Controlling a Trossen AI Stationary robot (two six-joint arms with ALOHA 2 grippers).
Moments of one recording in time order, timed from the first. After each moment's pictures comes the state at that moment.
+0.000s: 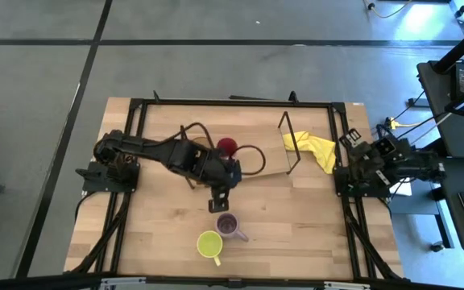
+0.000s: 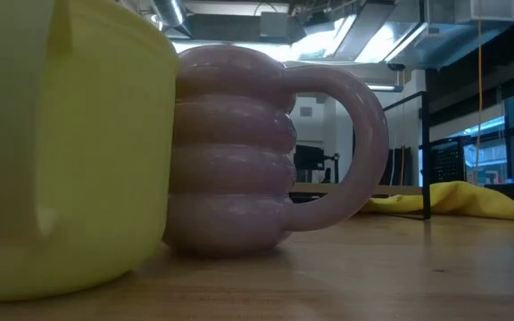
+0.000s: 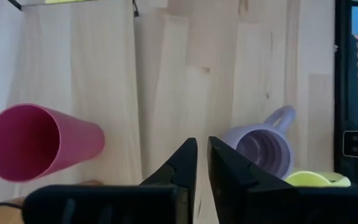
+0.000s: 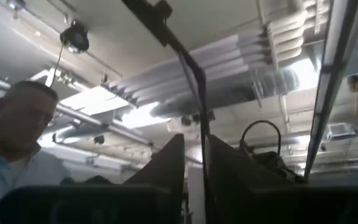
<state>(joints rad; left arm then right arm) -0.25 1.86 2.08 -1.29 -0.18 -0.34 0.03 0.15 0.22 0.82 -0.35 0.39</state>
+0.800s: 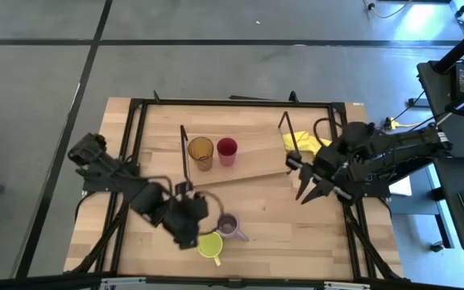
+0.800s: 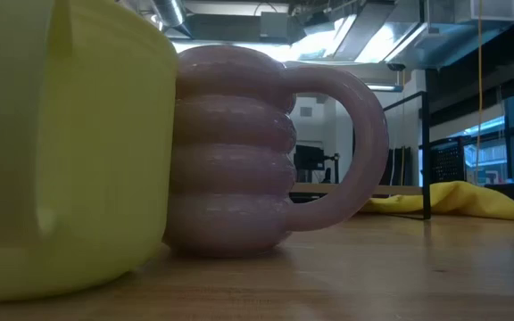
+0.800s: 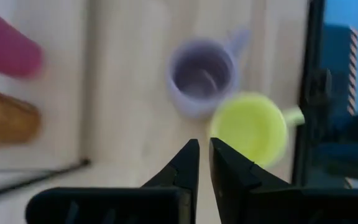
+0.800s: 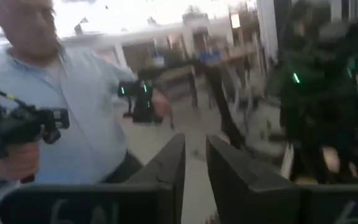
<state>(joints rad) -0.62 1.67 1.67 -1.17 -0.34 -0.77 0.19 1.05 1.04 0.16 -0.66 0.31</state>
